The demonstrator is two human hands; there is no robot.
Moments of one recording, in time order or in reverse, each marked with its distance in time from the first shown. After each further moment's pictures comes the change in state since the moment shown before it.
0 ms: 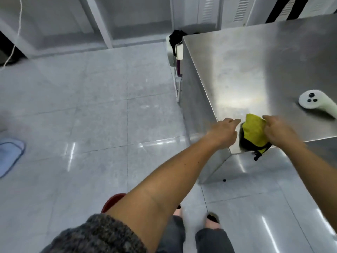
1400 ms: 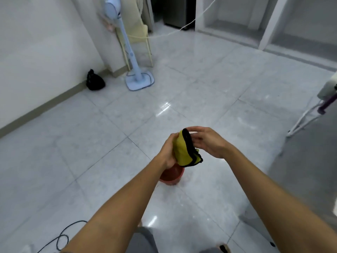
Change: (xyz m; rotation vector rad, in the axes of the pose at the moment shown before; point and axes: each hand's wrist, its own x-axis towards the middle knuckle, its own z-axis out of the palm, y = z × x) left_hand -0.346 -0.125 0.055 -1.860 1.164 -0.721; right_hand -0.214 -0.305 0.142 0.643 -1.381 -0.685
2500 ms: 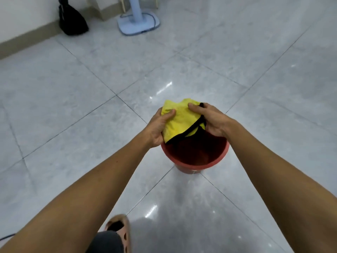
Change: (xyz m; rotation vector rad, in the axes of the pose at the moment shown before) left_hand 0.356 -0.195 -0.376 0.023 0.087 0.168; right_hand 0.395 0.417 0.034 0.232 0.033 0.026
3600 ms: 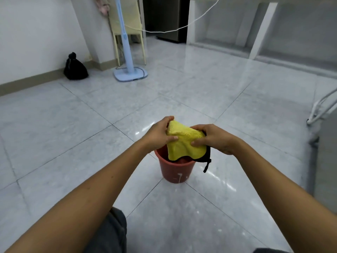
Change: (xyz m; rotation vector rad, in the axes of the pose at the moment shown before) left_hand -0.174 0.031 0.036 1.051 -0.125 0.529; right_hand -0.215 -0.029 0.044 -0.816 0.049 -0.214
